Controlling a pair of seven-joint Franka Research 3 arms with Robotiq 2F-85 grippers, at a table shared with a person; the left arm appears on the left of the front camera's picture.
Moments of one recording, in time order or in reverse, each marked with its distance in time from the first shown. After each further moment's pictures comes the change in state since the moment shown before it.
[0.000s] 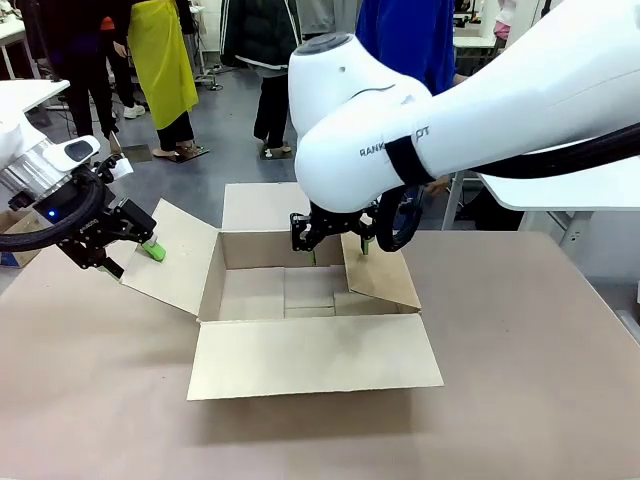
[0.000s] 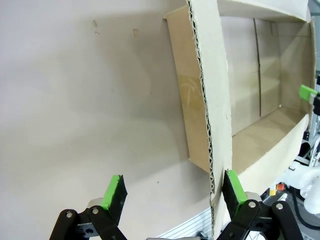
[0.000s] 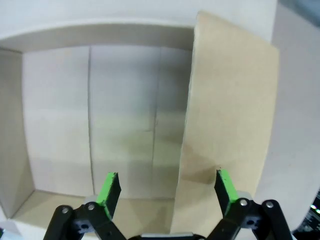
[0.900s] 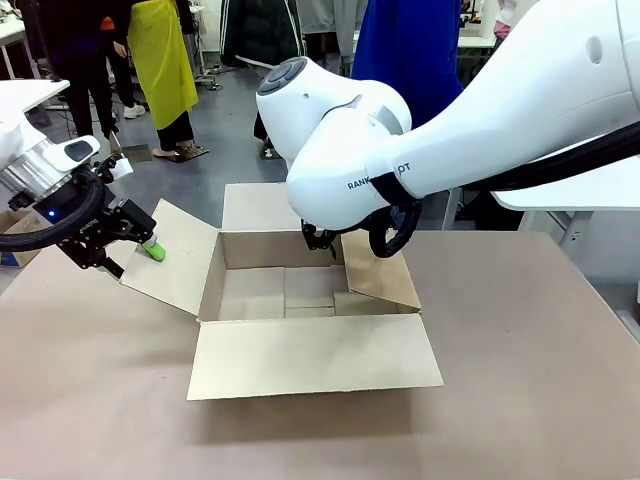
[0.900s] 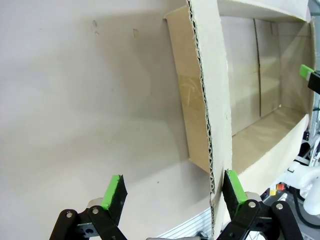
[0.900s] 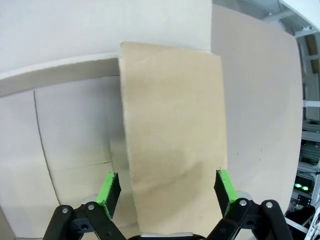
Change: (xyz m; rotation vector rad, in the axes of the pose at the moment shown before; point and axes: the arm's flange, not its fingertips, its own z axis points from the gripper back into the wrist) left arm 0.000 0.000 0.000 0.000 0.000 0.000; right arm 0.008 0.000 -0.011 -0.252 -0.074 -0.127
